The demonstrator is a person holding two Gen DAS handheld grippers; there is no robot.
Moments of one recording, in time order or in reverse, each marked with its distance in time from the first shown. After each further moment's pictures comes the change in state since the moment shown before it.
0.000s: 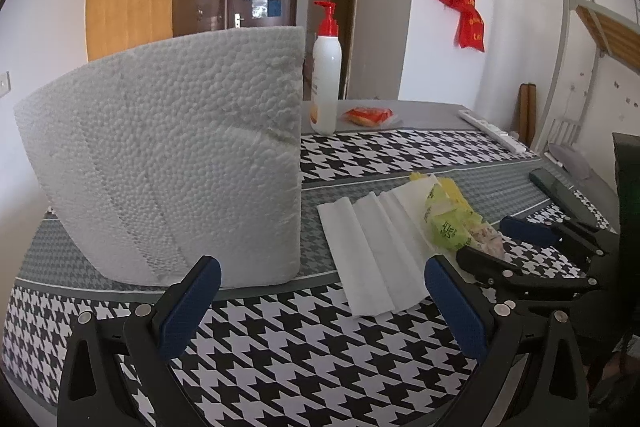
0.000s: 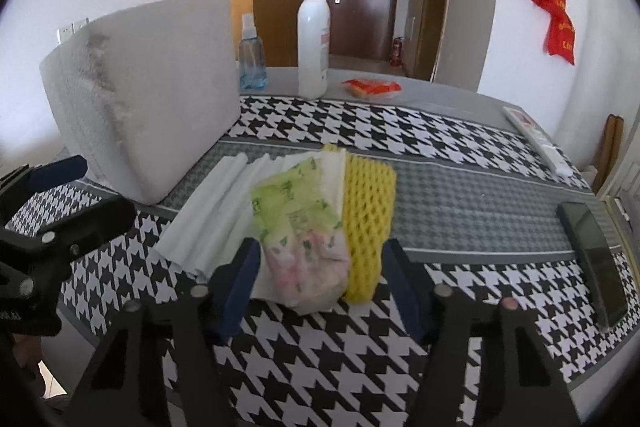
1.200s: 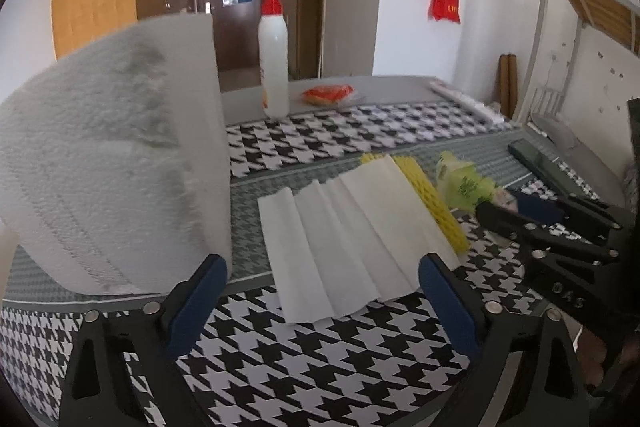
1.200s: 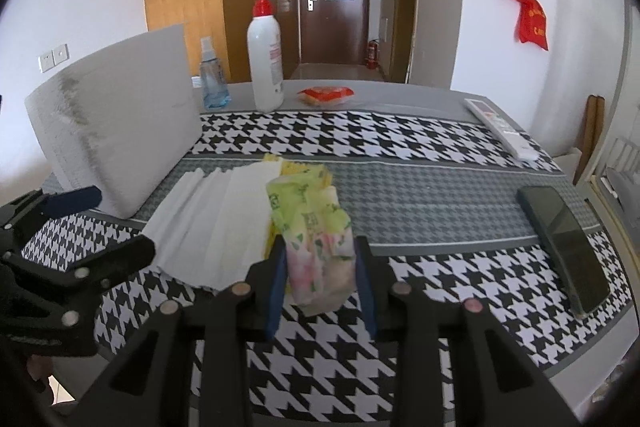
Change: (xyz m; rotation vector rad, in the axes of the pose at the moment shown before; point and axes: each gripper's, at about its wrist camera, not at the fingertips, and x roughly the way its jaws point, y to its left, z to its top) left arm 0.028 -0.043 0.005 0.076 0.087 -0.054; right arm -0.023 -0.046 -0.006 0.096 -0.036 -0.043
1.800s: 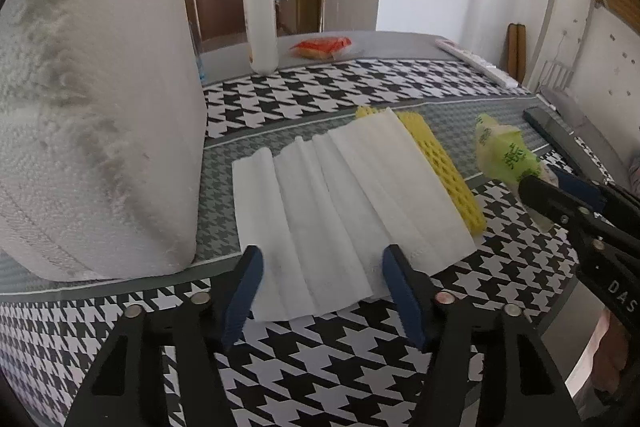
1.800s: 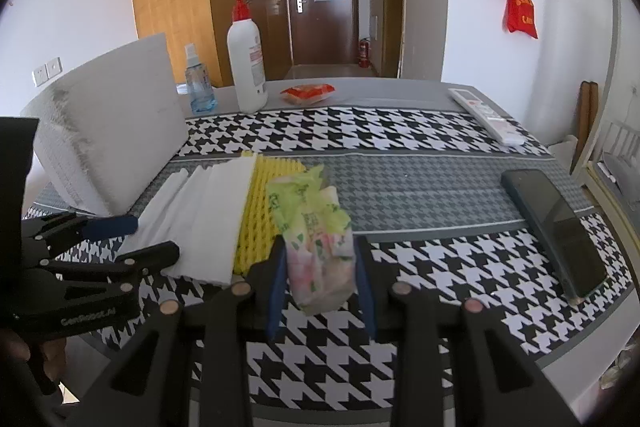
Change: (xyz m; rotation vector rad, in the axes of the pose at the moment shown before) left arm 0.029 -0.009 -0.004 -0.002 0.146 0.013; right arm -0.005 -0.018 -0.007 0.043 -0.005 -0.007
